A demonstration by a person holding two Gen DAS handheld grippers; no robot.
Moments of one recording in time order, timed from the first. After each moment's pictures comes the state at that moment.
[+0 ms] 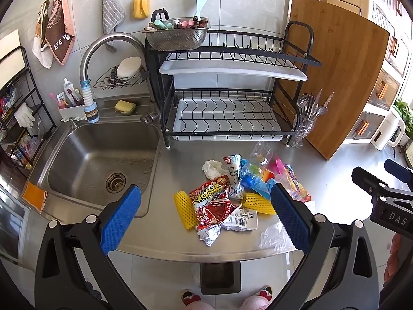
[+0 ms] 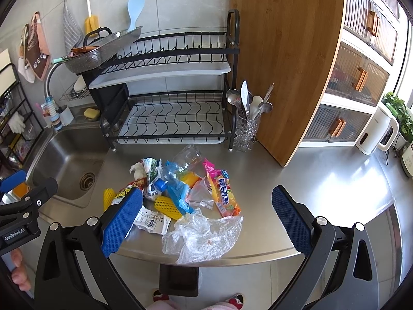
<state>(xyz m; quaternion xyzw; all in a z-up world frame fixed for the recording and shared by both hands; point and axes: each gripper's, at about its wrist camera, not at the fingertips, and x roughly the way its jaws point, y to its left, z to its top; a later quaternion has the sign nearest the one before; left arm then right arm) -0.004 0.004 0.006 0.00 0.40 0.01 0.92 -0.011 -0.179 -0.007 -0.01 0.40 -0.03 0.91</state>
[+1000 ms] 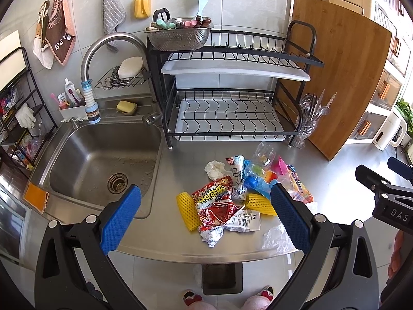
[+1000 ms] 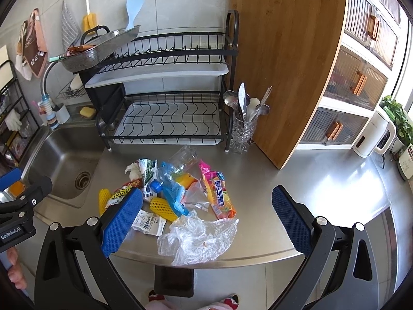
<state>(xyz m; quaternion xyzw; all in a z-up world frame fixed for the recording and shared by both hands) 0.000 0.006 0.004 0.00 0.40 0.01 0.92 -0.005 -0.180 -0.005 -0.02 0.40 -0.04 0.91</state>
